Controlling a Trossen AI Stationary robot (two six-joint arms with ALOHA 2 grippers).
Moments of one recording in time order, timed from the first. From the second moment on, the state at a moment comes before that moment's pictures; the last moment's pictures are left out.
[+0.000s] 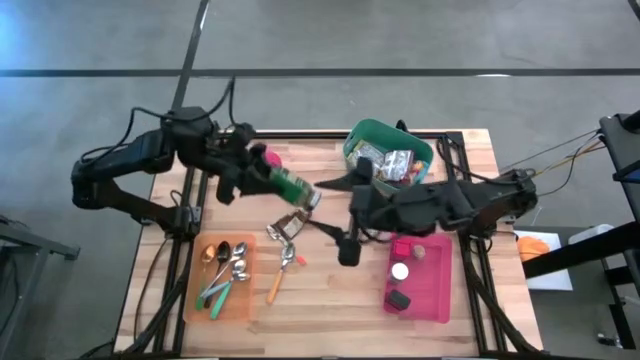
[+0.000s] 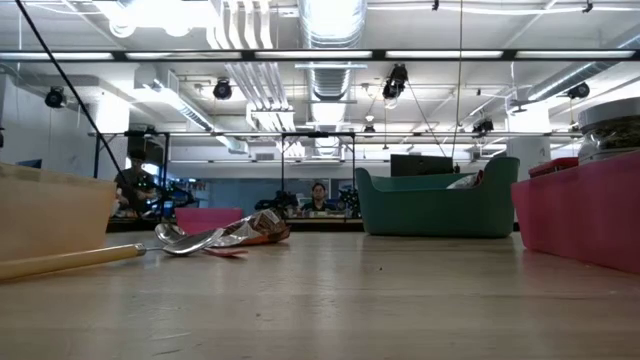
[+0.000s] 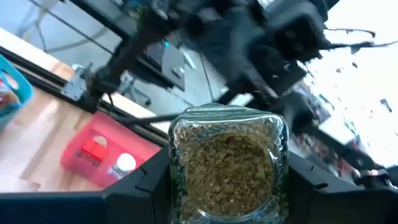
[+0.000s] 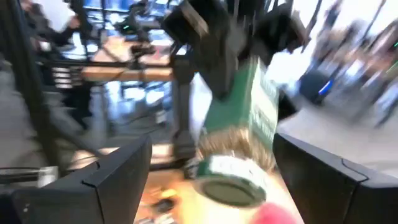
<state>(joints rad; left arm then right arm) 0.10 1.20 1.52 -0.48 0.40 -0.67 0.37 1.71 2.05 -0.48 0.59 0.01</state>
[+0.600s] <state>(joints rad) 0.16 1.23 1.52 -0.21 0.43 -0.78 0.45 1.71 2.04 -0.28 0.97 -0.53</state>
